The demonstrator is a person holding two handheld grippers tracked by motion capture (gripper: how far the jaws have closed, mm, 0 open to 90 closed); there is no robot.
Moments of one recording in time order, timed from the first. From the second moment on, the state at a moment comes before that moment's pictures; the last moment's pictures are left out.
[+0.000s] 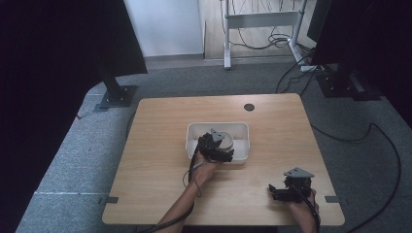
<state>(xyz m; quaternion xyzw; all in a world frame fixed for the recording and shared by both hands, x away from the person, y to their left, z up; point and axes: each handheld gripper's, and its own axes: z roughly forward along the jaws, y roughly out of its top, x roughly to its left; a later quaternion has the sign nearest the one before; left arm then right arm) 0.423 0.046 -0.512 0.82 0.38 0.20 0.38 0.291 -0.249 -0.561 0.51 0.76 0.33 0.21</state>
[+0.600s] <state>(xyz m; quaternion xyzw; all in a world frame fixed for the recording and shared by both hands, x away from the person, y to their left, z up) 0.413 0.060 -0.501 0.82 0.36 0.20 0.39 0.291 -0.248 -0.561 0.51 0.76 0.33 0.21</state>
